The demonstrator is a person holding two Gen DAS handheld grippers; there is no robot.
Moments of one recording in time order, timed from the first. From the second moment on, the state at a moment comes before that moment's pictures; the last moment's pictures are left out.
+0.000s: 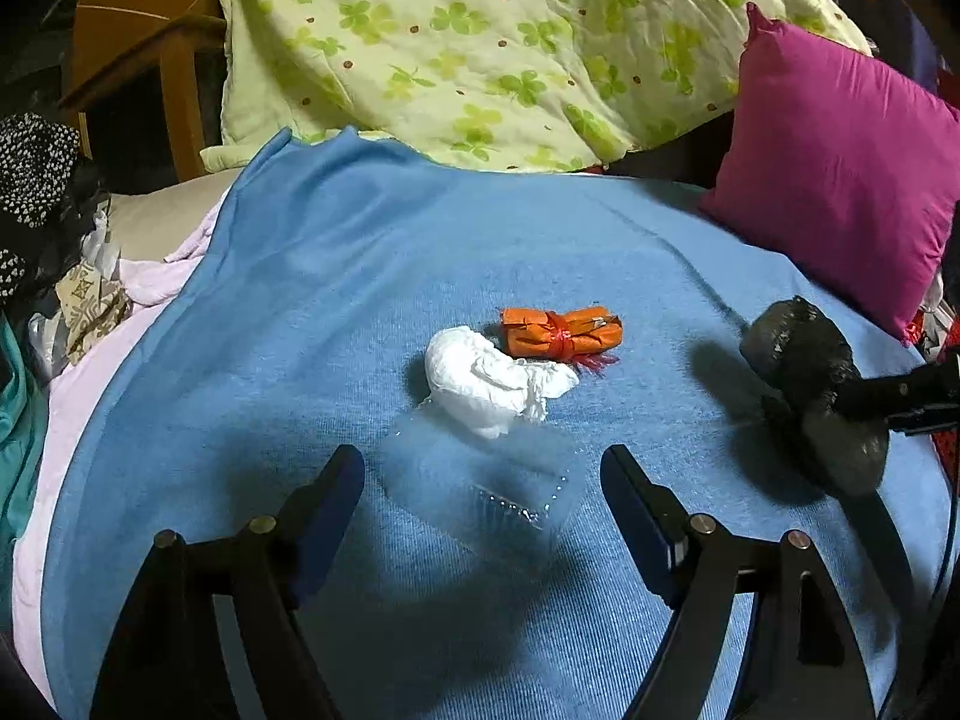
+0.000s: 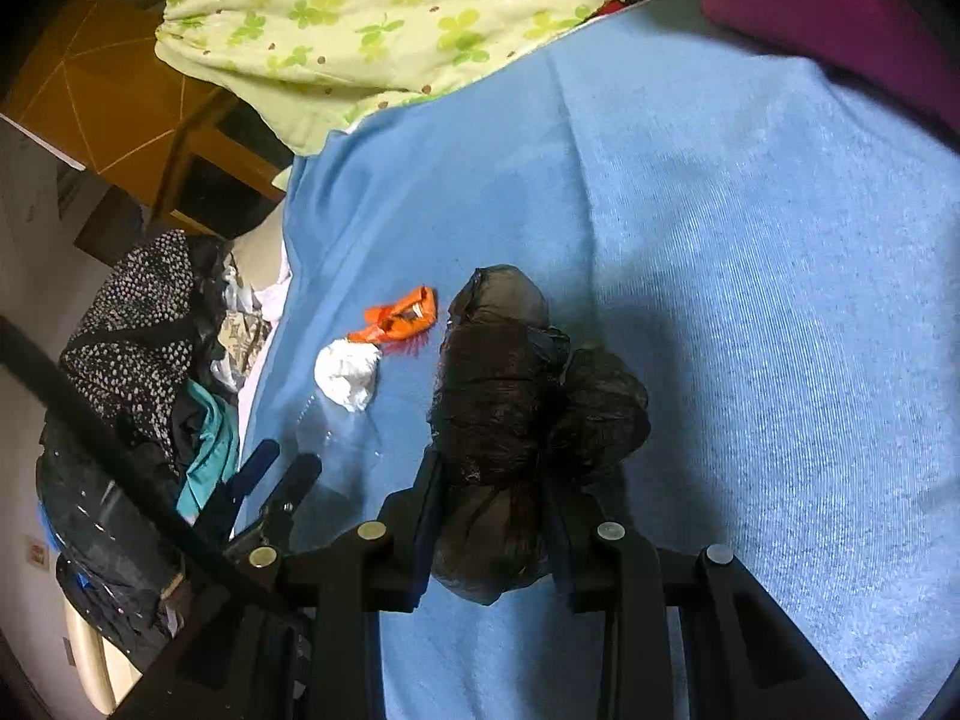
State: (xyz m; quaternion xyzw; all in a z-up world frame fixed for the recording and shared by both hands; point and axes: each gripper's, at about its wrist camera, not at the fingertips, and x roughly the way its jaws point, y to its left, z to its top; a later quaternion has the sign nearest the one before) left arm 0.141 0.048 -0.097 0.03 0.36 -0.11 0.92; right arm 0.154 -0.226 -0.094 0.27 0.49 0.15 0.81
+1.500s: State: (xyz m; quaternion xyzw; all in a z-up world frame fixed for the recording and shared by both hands) left arm 0.111 0.101 -0.075 -0.04 0.35 -0.01 0.93; right arm 0.157 -0.210 -0.114 0.22 0.53 0.13 0.81
